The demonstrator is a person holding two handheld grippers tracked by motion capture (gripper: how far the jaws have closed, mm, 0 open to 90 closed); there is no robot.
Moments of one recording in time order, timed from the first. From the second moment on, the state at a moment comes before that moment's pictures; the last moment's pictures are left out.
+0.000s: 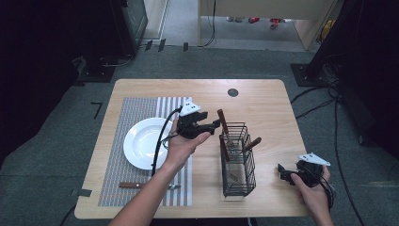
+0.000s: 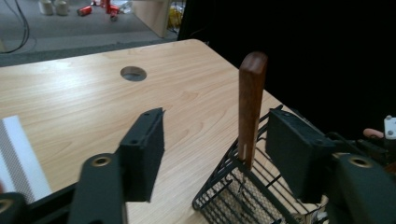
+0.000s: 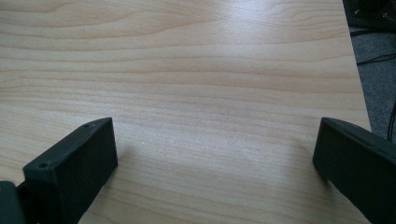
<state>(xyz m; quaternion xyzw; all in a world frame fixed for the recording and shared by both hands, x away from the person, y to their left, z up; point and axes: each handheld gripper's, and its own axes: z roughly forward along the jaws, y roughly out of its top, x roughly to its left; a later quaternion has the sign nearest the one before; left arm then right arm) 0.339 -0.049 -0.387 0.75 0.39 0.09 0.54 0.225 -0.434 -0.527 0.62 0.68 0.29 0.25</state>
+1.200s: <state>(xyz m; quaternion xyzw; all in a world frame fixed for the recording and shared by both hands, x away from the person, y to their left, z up) 0.337 -0.023 -0.337 0.69 0.31 0.00 0.66 0.225 -0.434 -0.527 0.62 0.68 0.30 0.25</state>
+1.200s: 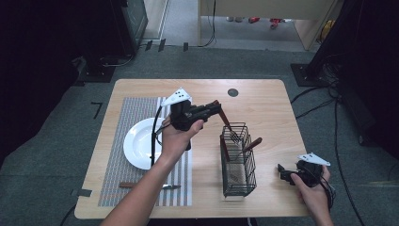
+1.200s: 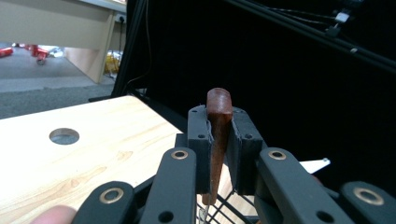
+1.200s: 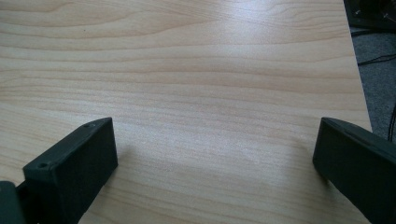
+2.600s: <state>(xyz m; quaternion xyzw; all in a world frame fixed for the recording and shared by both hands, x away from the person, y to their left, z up) 0.403 0.149 -0.400 0.43 0.55 0.04 0.72 0.226 -0.433 -0.527 0.62 0.68 0.29 0.25</state>
